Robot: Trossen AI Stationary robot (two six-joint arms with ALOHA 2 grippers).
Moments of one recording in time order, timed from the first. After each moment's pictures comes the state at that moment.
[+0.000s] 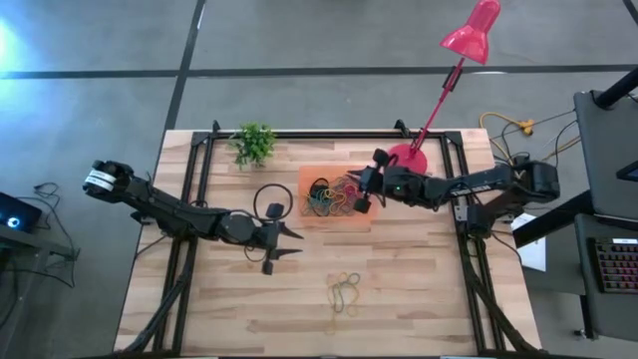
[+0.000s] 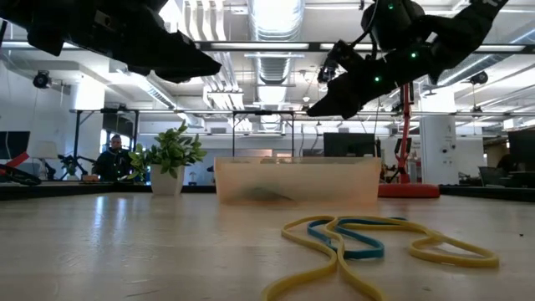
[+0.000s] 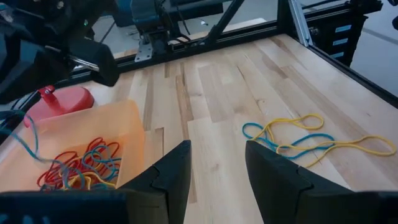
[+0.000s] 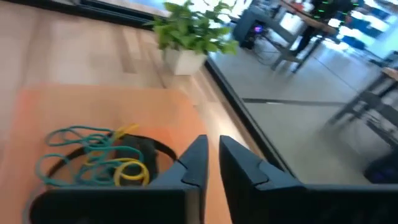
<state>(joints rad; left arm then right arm) -0.28 1.26 0.51 0.48 -0.20 0.11 -0.18 1.44 0.60 0.51 0.34 -0.25</state>
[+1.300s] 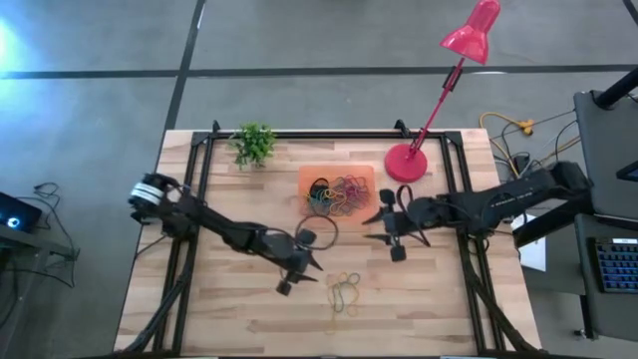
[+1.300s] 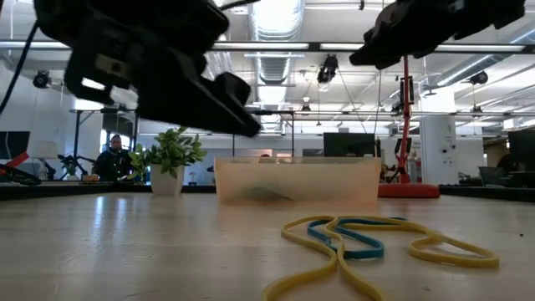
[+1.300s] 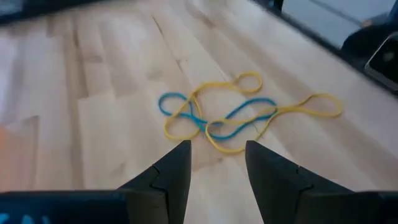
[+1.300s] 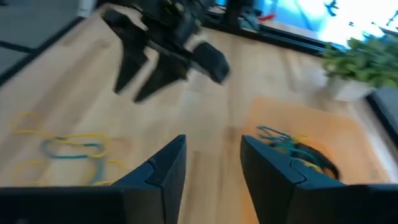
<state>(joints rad) -0.29 1.68 0.73 0.48 0.09 0.12 0.19 1.11 0.62 0.03 0.12 -0.11</state>
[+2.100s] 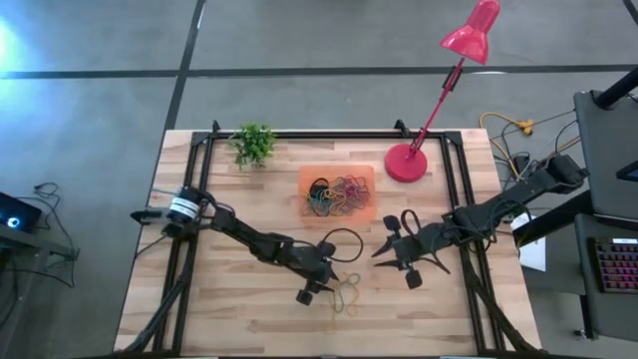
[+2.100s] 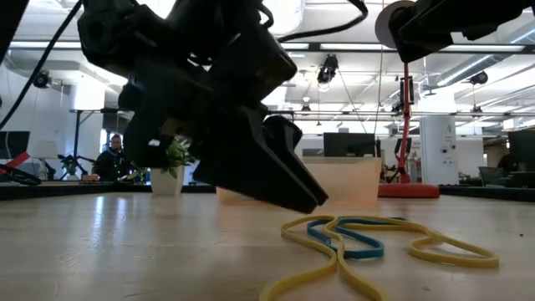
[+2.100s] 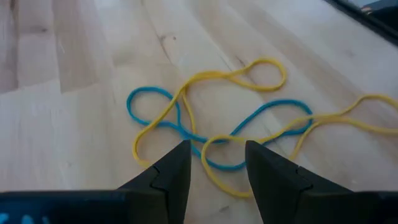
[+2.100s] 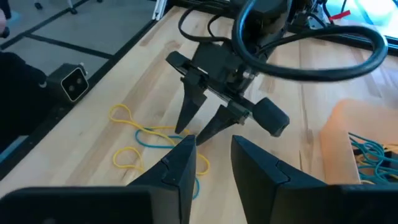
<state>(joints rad) -0.29 2.00 0.99 0.46 0.12 0.08 0.44 1.11 0.59 0.03 0.14 0.03</state>
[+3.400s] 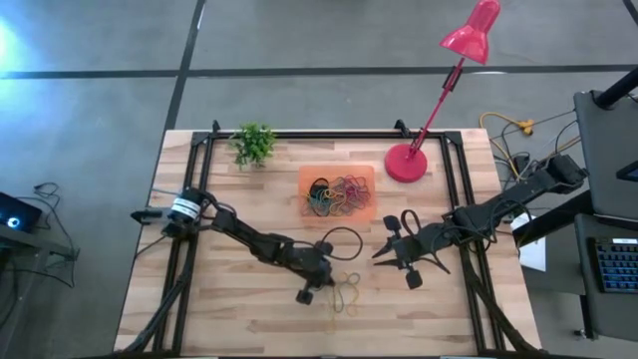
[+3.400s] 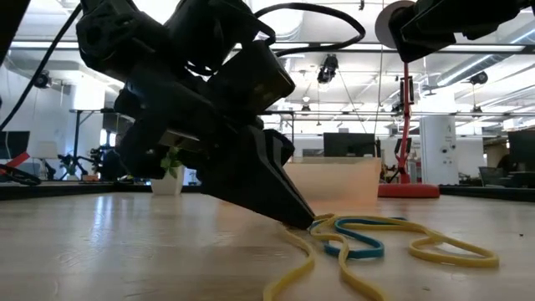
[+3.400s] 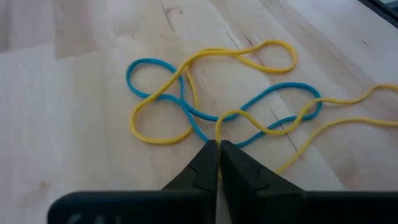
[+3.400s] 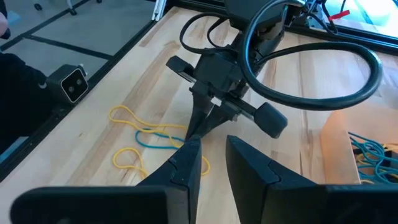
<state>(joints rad) -0.28 2.02 0.98 0.44 0.10 0.01 0.44 1.11 0.59 0.04 0.14 0.03</state>
